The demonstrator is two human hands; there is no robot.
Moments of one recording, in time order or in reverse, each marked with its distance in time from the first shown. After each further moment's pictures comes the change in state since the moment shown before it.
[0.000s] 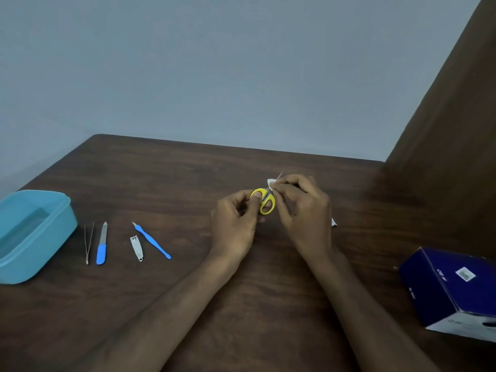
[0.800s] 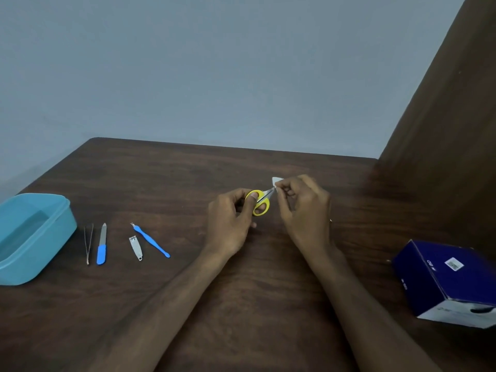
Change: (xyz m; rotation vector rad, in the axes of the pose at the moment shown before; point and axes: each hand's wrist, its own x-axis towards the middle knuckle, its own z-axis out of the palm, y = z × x) left_hand 0.005 0.006 -0.012 0.309 -0.086 0.133; right_hand -0.003 0.005 -0.004 -0.065 -0.010 0.144
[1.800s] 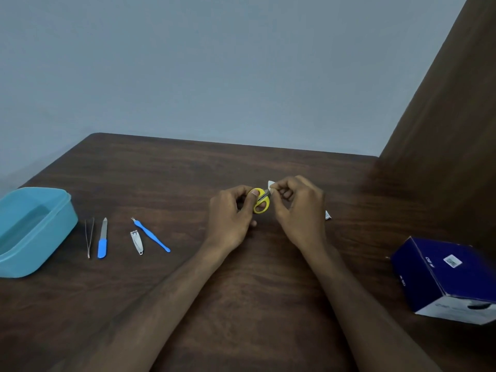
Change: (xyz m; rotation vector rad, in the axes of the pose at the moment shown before) left_hand 0.003 -0.004 0.002 0.029 -0.024 0.019; right_hand -0.003 -0.007 0.004 0.106 -0.074 0.110
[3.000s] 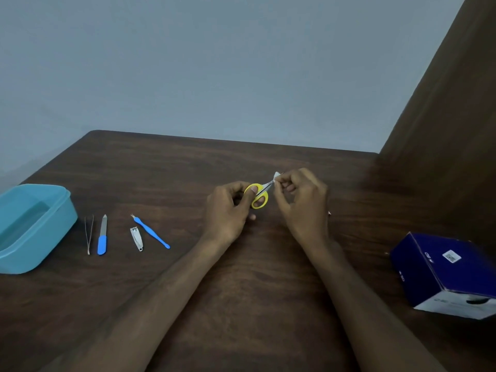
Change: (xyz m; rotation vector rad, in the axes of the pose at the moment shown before) left_hand 0.003 -0.006 -0.001 -0.092 -0.006 -0.070; right_hand 0.003 0.007 -0.001 -0.075 0.095 -0.083
